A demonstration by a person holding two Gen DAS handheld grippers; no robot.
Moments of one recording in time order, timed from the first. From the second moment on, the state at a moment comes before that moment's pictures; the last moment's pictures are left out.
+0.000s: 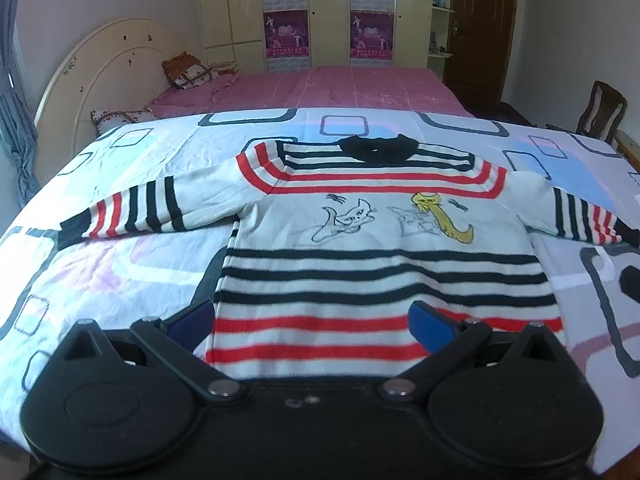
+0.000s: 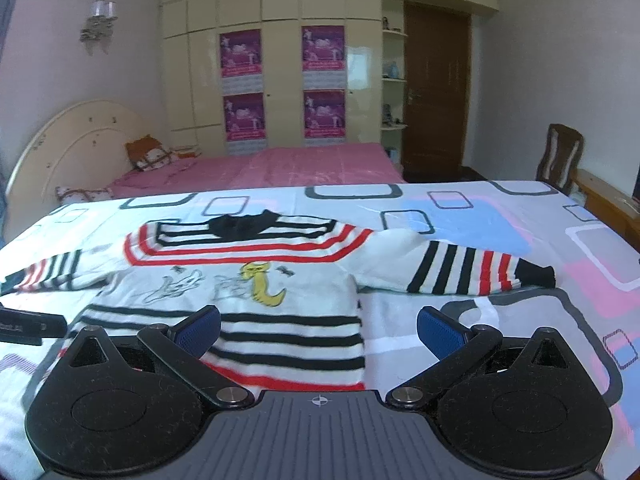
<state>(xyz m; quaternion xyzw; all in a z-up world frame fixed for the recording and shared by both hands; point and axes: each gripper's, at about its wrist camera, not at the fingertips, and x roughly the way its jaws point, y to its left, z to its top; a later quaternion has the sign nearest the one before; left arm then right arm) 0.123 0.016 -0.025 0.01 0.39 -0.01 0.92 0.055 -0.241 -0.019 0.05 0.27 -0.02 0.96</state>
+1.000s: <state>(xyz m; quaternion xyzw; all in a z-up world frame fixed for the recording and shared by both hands) 0.292 0.020 -0.083 0.04 0.40 -0.06 0.91 0.182 -0.305 -0.055 0.10 0.28 -0.12 0.95</state>
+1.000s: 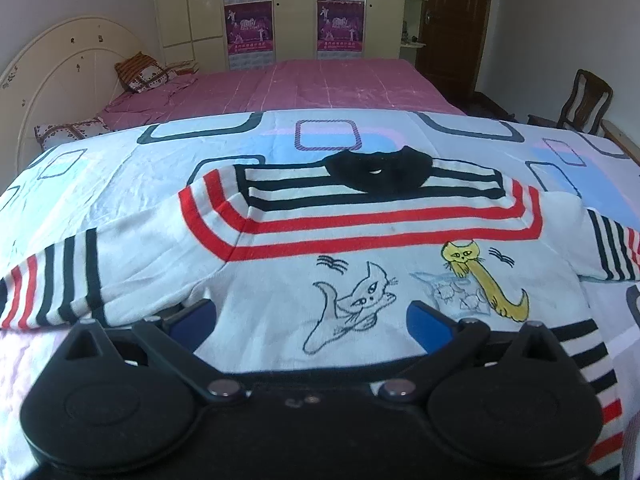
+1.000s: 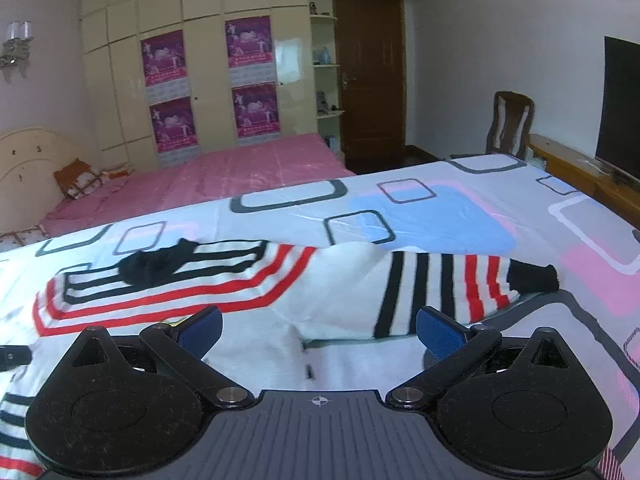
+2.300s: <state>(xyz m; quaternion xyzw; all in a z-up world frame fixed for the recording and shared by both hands) 0.351 -0.042 -0.124 0.08 0.43 0.00 0.90 0.238 -0.557 -0.162 0.24 0.31 -0.24 0.89</state>
